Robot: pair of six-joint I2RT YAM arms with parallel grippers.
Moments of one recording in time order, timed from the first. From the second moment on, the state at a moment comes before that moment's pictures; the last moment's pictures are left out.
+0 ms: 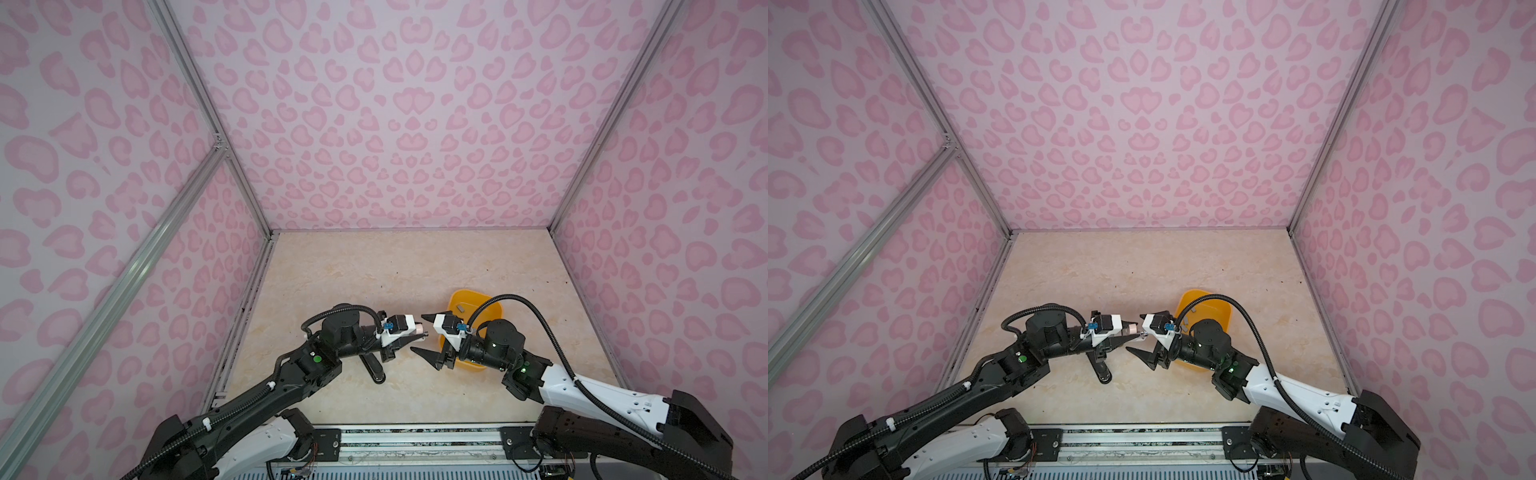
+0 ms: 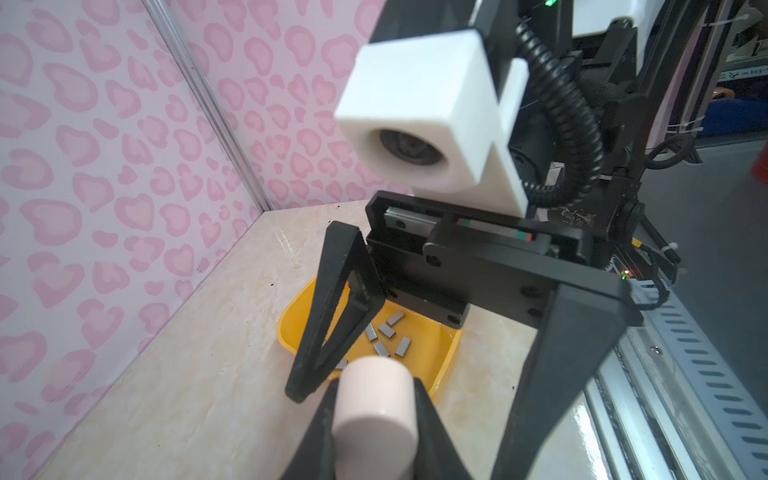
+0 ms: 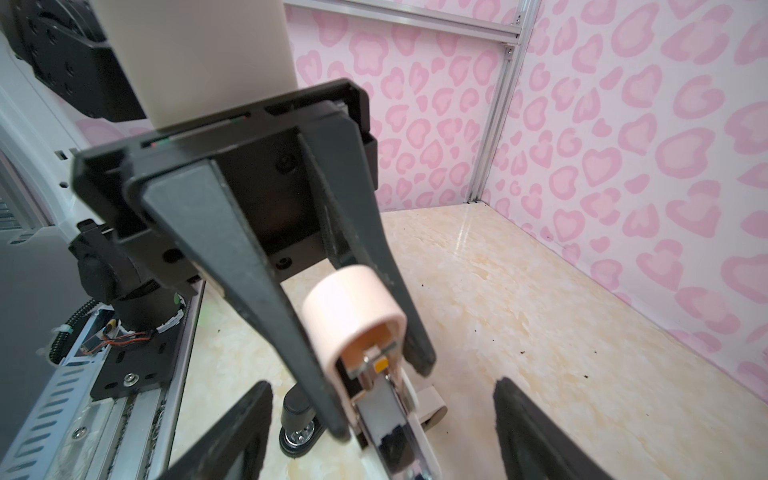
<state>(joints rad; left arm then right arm) -0.77 0.99 0.61 0.18 0.55 0.37 0.87 1.05 0.46 0.47 -0.33 -0.12</state>
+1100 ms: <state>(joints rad) -0.77 0.96 0.61 0.15 0.60 0.39 0.87 1.09 0.50 0.46 -0.42 -0.12</state>
